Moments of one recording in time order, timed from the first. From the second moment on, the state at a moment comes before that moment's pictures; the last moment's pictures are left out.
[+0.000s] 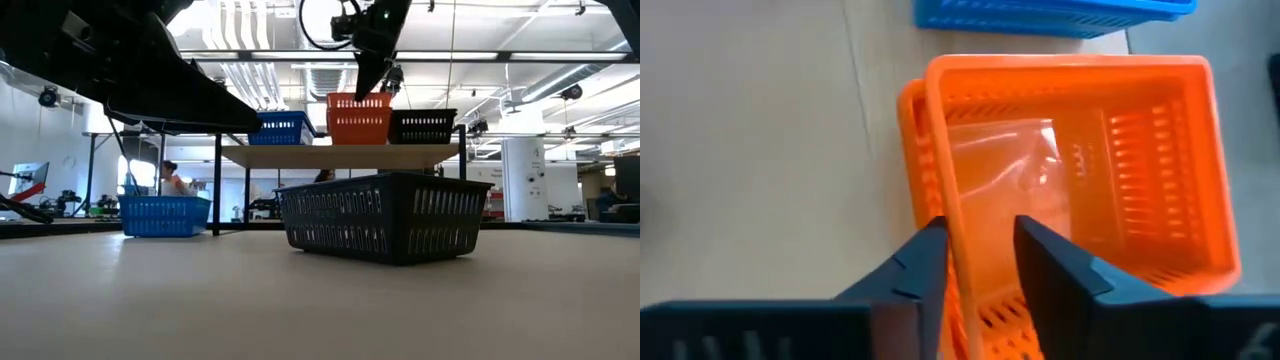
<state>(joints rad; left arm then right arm) -0.59 1.65 0.63 0.62 -0.65 -0.20 -0.31 1.86 1.97 -1.19 0.22 -0.24</state>
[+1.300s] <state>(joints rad) -0.48 1.01 0.63 -0.75 -0.69 -1.03 0.80 1.73 0.96 -0.01 0.82 0.33</state>
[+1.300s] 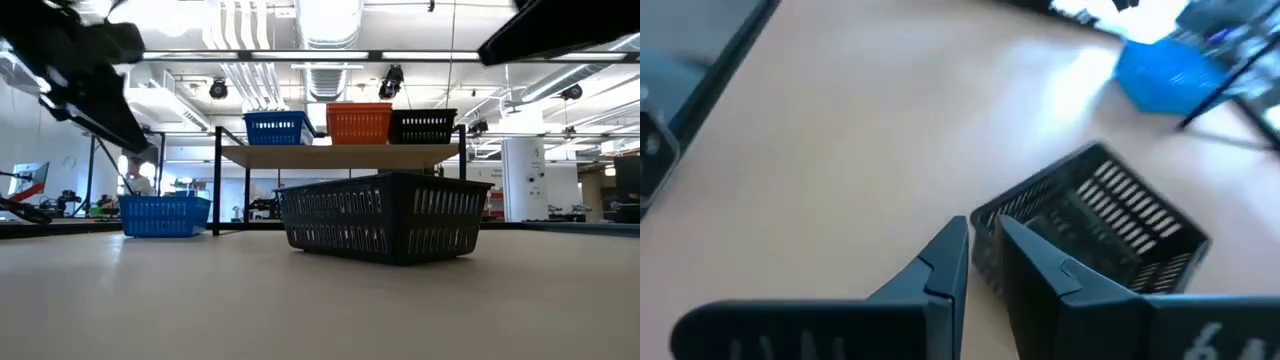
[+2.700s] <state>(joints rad) -0.04 1.26 0.74 -0.79 0.01 -0.23 0.77 1.86 0.93 0.18 1.07 0.32</state>
